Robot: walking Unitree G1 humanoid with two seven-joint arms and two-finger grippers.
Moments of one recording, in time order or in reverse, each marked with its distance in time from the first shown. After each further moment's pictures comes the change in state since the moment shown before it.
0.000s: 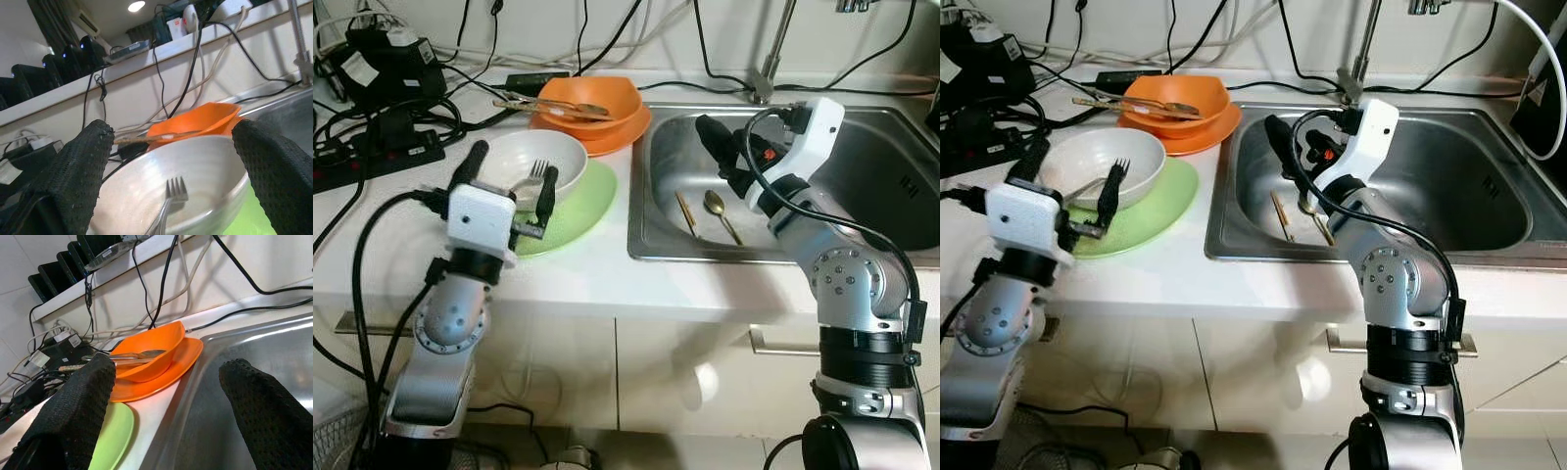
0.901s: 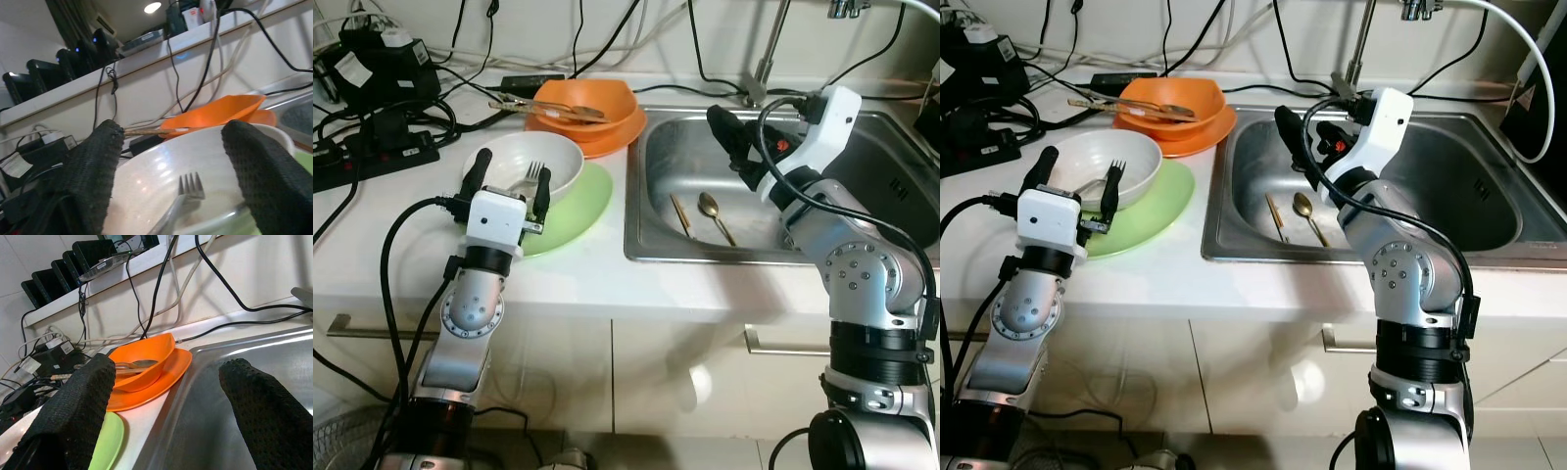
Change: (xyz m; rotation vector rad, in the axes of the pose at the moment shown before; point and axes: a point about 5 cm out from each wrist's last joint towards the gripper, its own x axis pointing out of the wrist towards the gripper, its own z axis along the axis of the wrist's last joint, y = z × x) left arm 0.018 -0.002 -0.030 0.040 -0.005 0.083; right arm -0.002 -0.004 0.012 -0.021 -0.019 -0.019
